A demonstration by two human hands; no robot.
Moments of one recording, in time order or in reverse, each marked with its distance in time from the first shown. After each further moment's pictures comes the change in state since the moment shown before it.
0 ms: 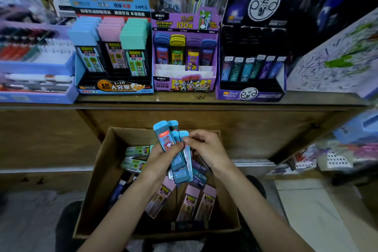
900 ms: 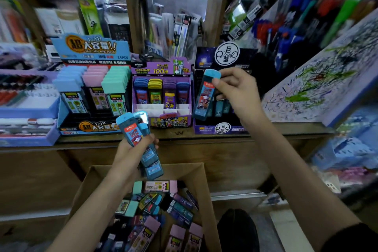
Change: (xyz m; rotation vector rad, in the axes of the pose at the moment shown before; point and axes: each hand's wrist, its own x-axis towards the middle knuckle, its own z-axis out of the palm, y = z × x) left_hand 0.010 0.100 0.025 0.028 0.105 0.174; right_hand 0.031 -0.166 -0.126 -0.072 0.331 -0.550
